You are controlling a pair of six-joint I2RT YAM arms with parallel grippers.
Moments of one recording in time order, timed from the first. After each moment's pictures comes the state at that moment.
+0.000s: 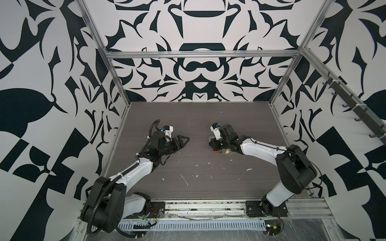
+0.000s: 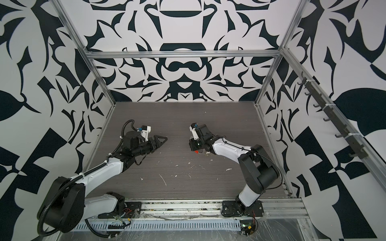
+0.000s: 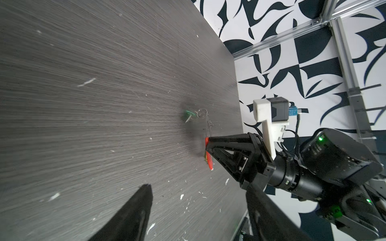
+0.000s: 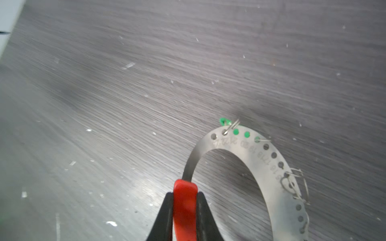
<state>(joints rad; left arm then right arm) -0.38 1.26 0.54 0.28 0.54 -0.90 0.58 1.62 0.94 -0.16 -0.21 0.31</state>
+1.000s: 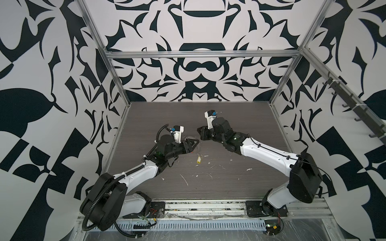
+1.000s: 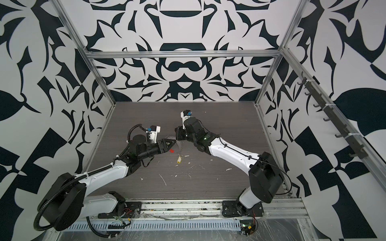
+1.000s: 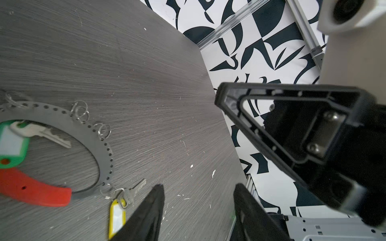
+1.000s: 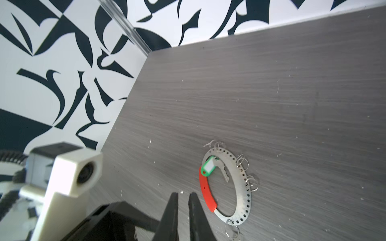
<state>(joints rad) -0.56 1.24 0.50 0.48 0.46 -0.85 0.76 1.54 1.15 -0.10 -0.02 0.62</state>
